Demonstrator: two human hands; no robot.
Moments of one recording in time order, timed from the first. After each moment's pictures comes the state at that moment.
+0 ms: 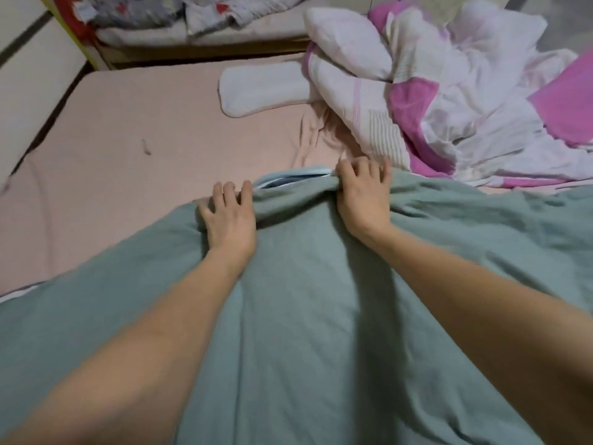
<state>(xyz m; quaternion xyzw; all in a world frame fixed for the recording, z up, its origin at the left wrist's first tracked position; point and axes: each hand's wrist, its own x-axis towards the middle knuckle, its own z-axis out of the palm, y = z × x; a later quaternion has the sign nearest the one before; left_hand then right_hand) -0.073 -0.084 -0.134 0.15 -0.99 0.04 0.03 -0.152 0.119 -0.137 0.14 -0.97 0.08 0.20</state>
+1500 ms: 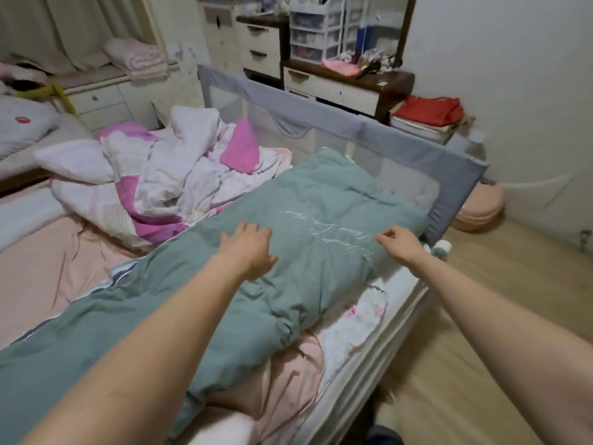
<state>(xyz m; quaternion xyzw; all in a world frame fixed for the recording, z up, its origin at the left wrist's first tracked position) 0.167 0.485 0.116 -0.29 -0.95 0.05 -0.13 0.265 0.763 0.052 -0.35 -0.87 0.33 0.02</state>
